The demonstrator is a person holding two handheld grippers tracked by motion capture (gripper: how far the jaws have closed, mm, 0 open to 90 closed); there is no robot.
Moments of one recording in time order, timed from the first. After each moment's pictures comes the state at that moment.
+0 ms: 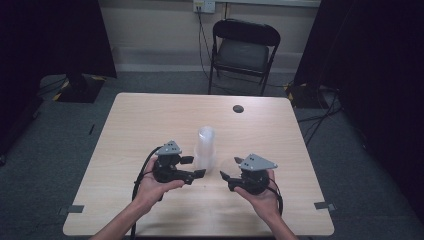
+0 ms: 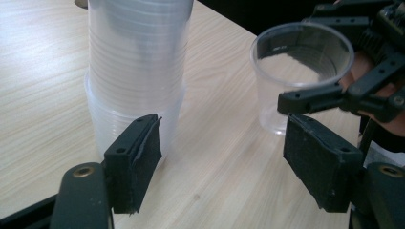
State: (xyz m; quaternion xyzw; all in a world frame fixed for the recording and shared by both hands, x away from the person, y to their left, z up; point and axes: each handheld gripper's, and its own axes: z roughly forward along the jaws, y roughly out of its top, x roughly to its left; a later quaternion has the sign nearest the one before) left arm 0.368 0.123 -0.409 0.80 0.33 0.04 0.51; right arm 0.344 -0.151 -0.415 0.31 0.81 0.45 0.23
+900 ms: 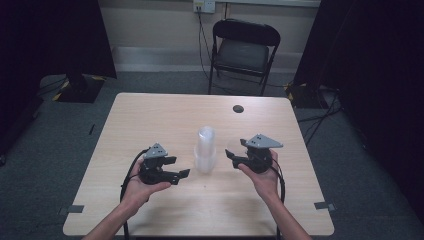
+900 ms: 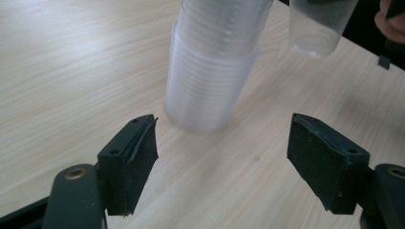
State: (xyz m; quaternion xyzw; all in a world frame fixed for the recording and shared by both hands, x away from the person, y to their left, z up) left arm 0.368 0.161 -0.430 0.80 0.37 0.09 0.47; right arm 0.397 -0.164 -0.406 0.36 0.77 0.47 0.23
